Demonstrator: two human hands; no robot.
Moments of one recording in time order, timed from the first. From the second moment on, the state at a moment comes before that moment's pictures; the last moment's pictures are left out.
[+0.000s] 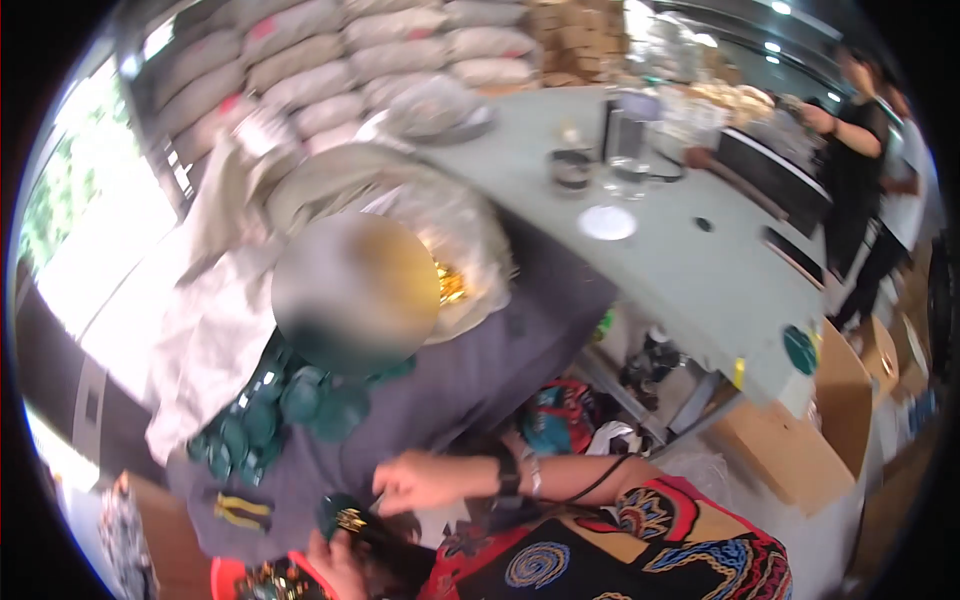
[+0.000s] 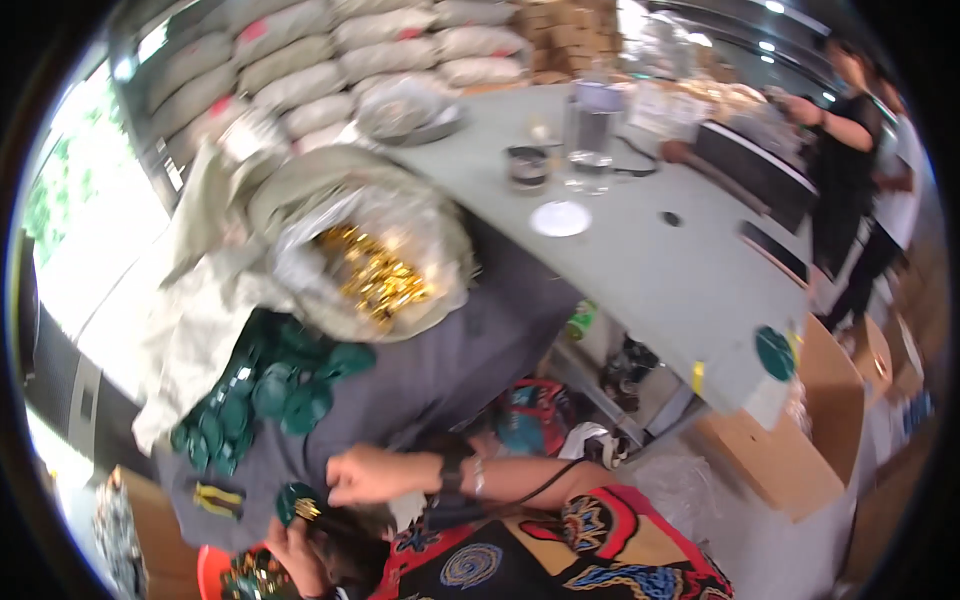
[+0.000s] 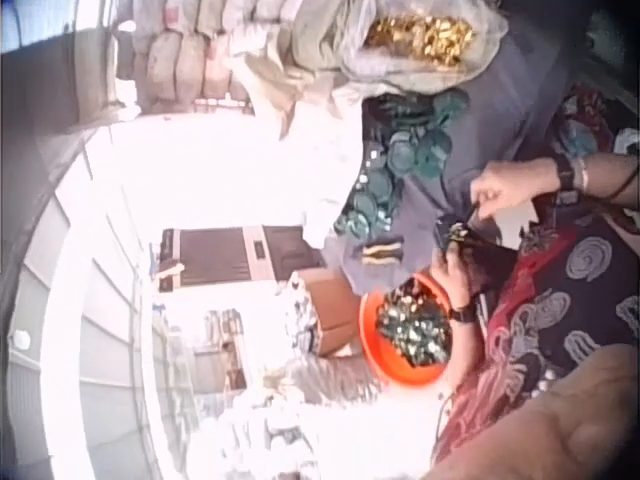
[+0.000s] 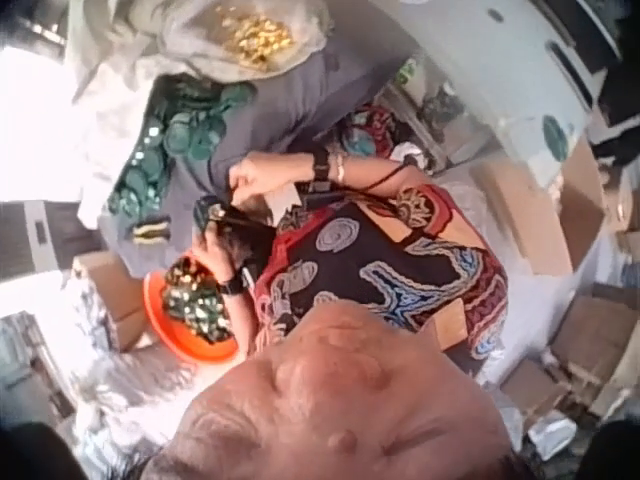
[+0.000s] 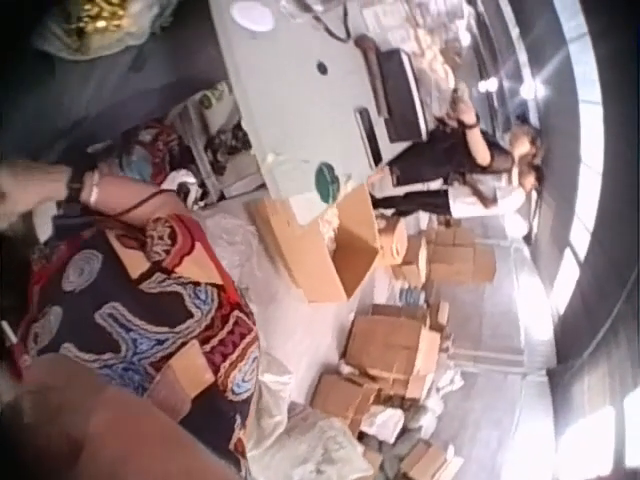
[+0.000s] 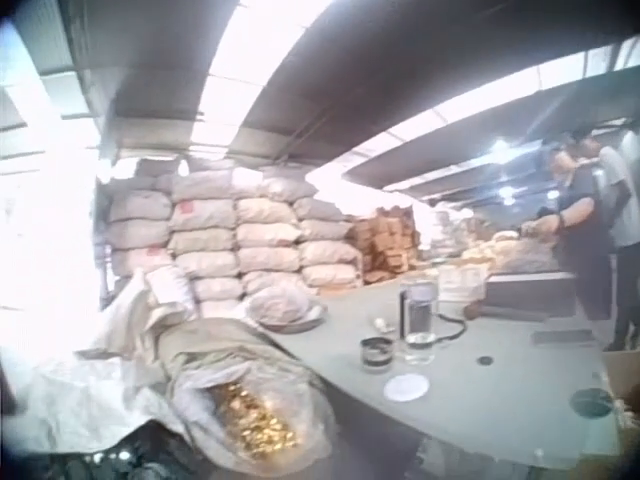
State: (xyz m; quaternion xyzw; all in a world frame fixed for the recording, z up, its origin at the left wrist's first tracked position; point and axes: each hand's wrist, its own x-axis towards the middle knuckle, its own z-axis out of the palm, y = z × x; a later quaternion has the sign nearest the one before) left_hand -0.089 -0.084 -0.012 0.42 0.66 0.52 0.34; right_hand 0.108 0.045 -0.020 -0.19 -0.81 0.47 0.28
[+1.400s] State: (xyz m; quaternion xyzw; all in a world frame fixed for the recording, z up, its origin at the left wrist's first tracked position) left_hand -0.125 0.002 -0.007 0.57 0.68 0.46 0.08; right_hand 0.190 0.158 -0.034 -0.47 -0.78 0.17 0.38
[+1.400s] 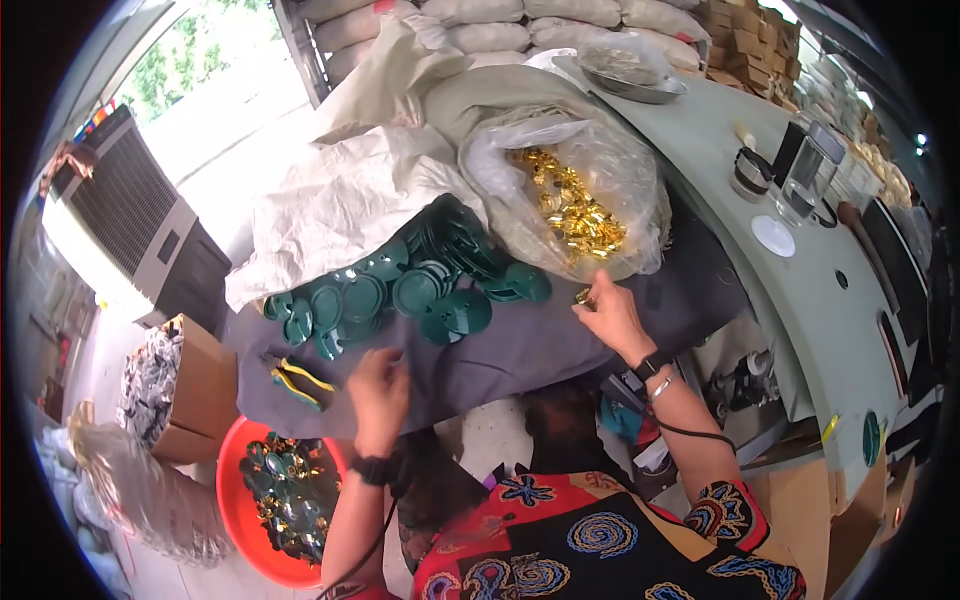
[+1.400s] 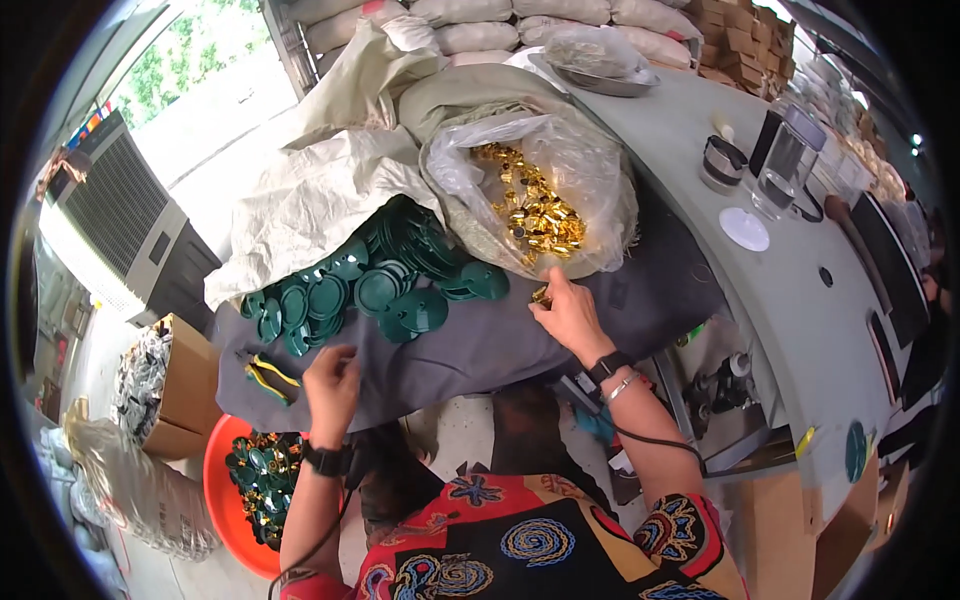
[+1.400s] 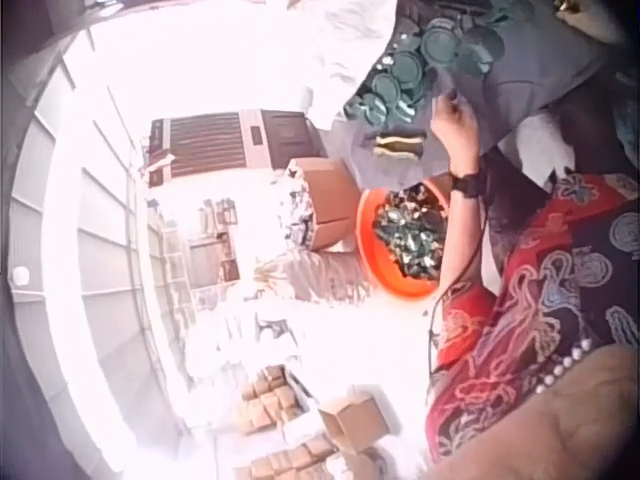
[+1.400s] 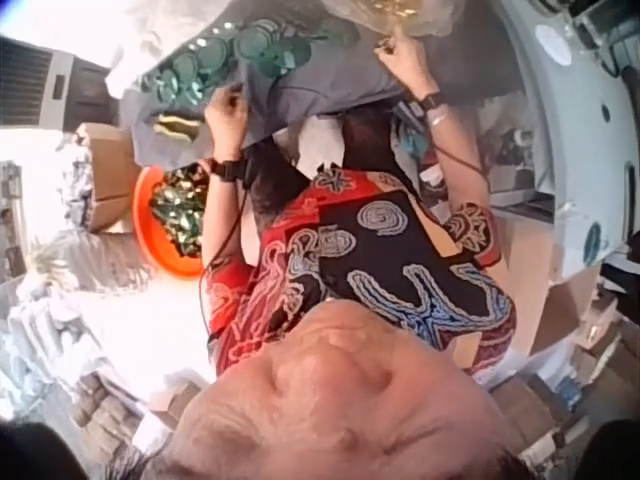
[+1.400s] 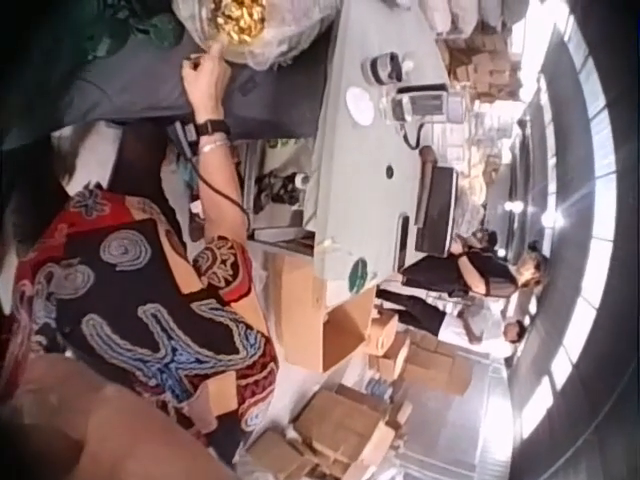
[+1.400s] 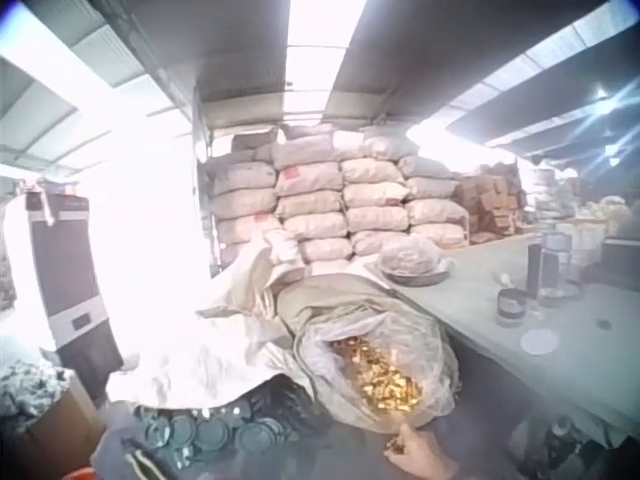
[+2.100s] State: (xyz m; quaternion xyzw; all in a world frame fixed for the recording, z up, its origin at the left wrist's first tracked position) left_hand -0.086 0.060 -0.003 0.59 0.67 0.40 0.20; right_hand 0.187 0.147 -0.032 -0.35 -0.83 0.12 0.43
